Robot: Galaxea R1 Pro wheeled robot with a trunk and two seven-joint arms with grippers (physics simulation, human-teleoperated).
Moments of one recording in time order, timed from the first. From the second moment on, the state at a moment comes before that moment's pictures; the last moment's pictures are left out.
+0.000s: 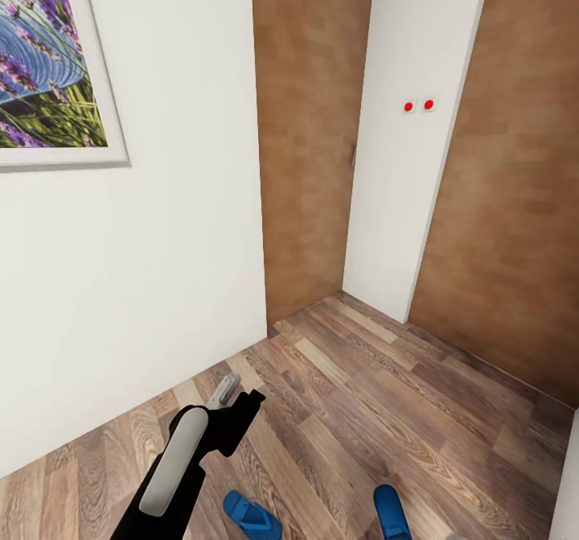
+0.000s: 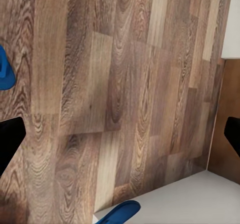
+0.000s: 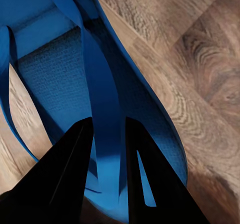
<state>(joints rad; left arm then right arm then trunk) -0.32 -0.16 -0.18 -1.40 1.32 0.43 0.95 -0.46 -0.22 0.44 0.07 -0.72 -0.01 0.68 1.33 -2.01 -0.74</state>
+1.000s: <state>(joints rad) -0.32 -0.15 -0.18 -1.38 1.32 0.43 0.94 -0.47 -0.36 0.06 -0.73 -0.91 0.74 0.77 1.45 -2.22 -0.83</state>
